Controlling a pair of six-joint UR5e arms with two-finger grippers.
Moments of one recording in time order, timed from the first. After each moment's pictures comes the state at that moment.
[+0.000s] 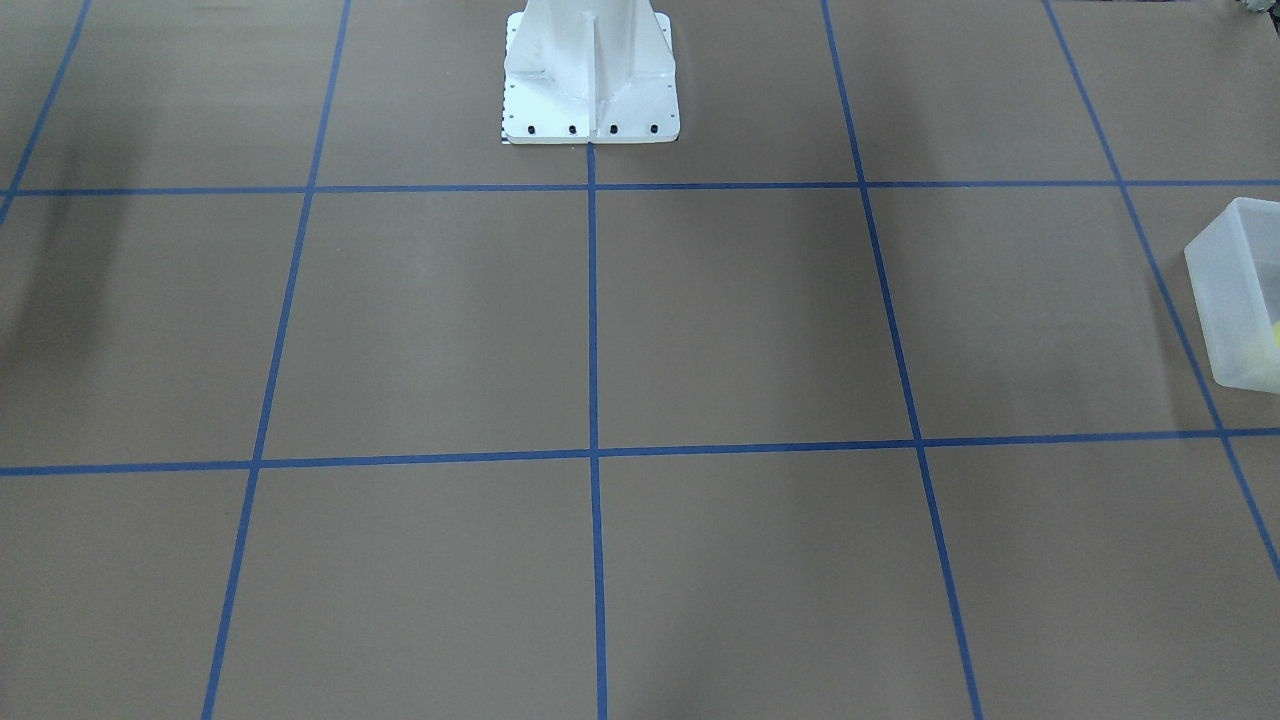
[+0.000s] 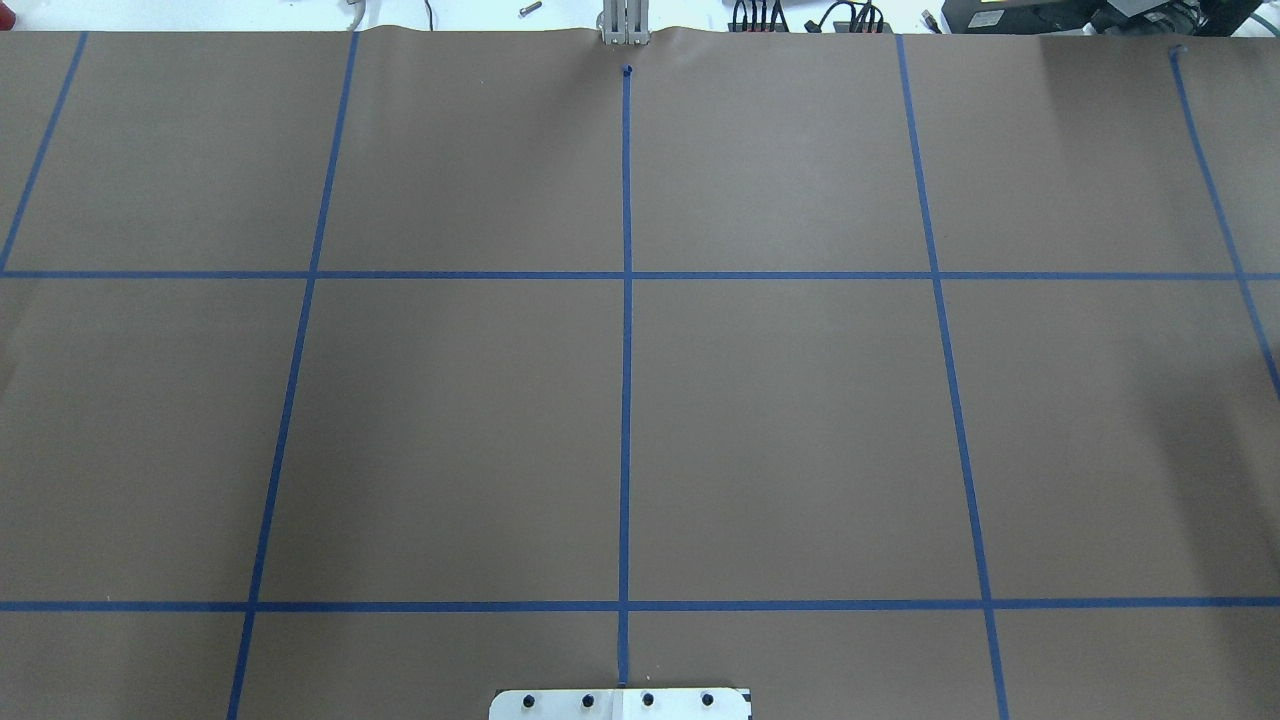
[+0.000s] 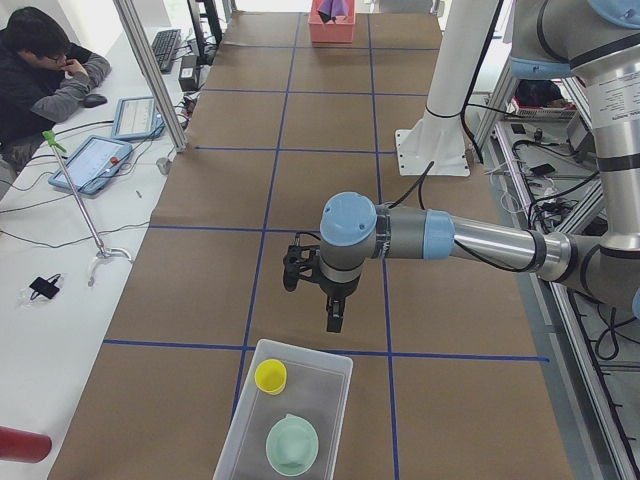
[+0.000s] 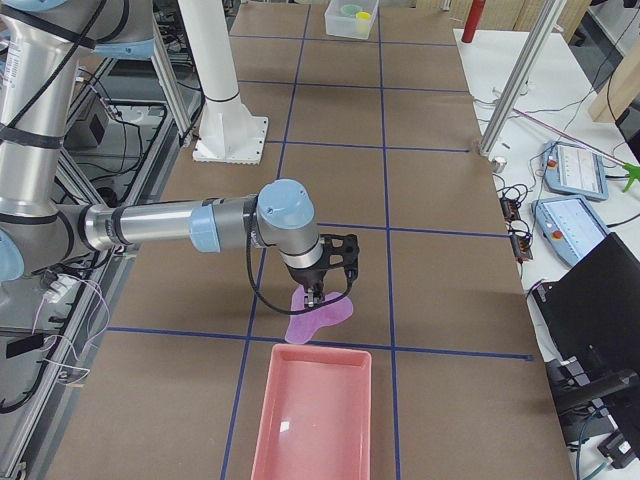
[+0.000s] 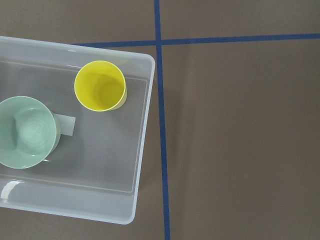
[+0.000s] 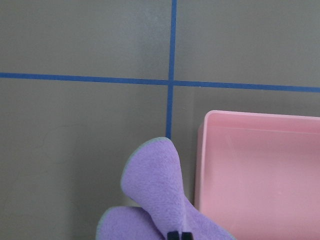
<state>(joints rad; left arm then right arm) -1.65 -1.27 -2.05 -1.40 -2.38 0.09 1.69 -1.82 2.00 -1.65 2.31 -0.08</state>
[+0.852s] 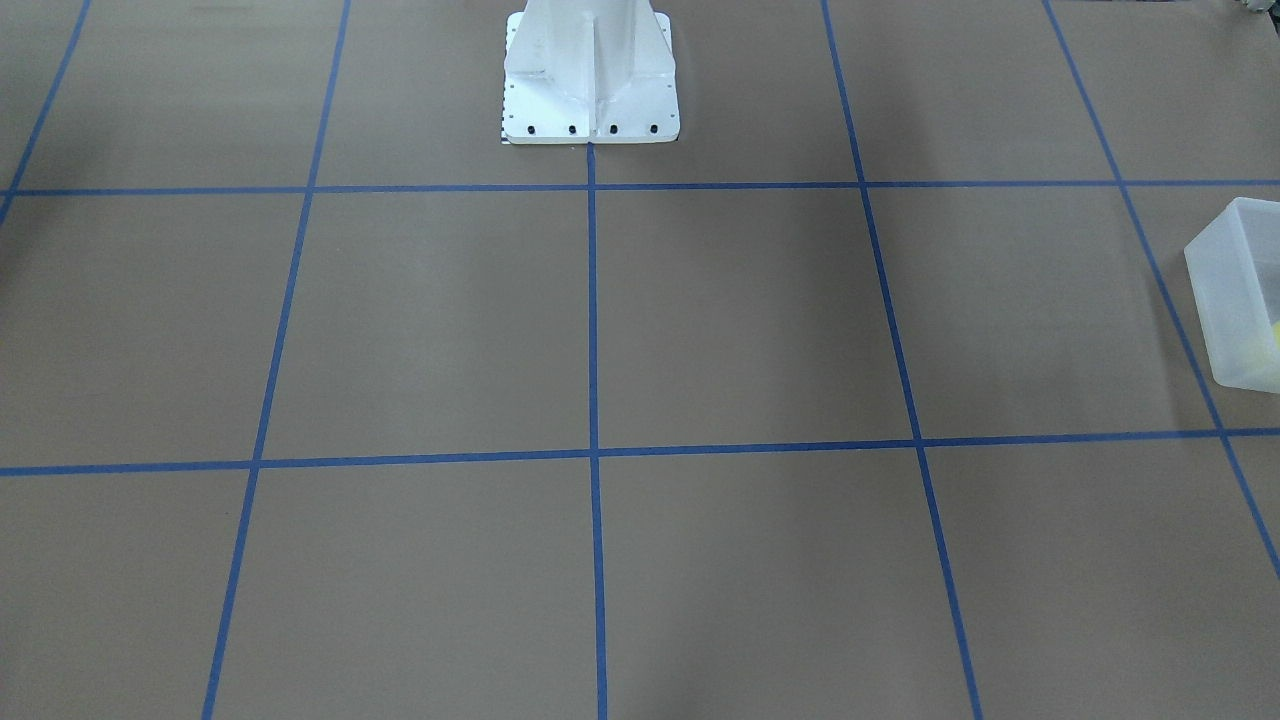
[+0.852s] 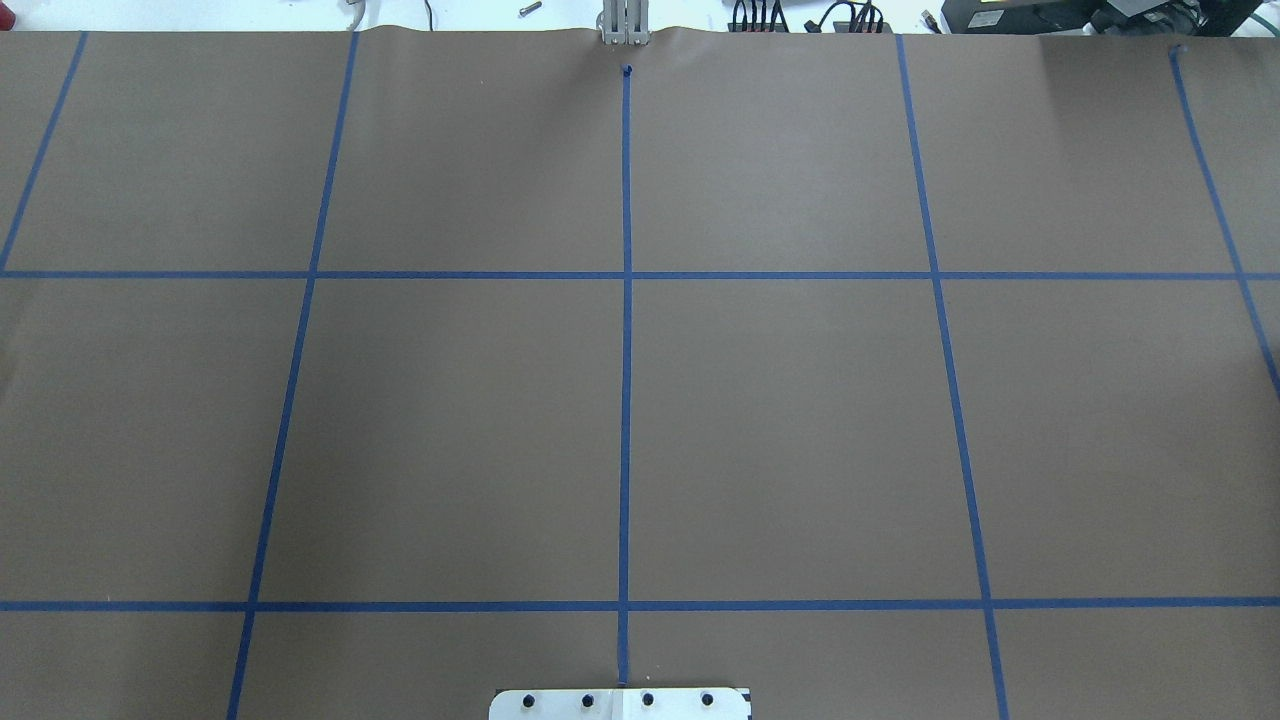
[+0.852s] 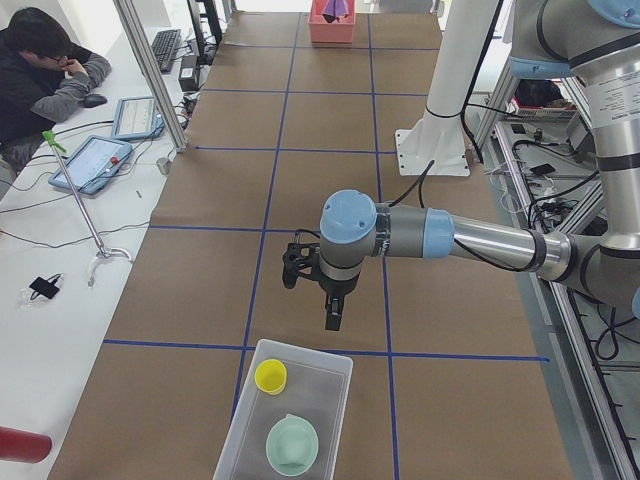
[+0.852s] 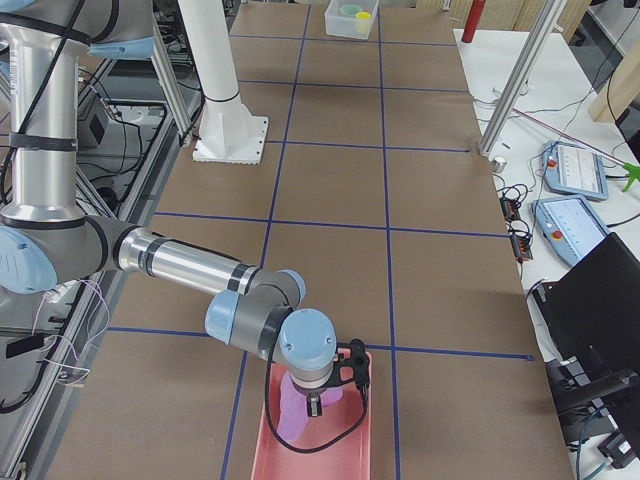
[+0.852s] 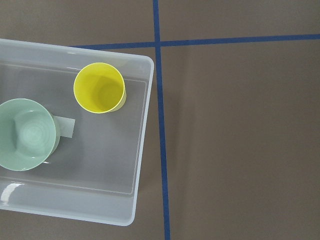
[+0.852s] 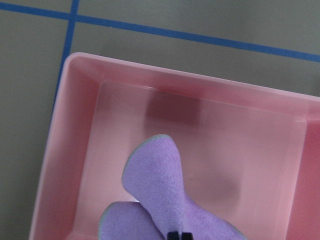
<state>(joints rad) -1.65 -1.28 -2.06 -1.41 -2.38 0.09 1.82 -1.69 1.46 -1.54 2.31 -0.46</state>
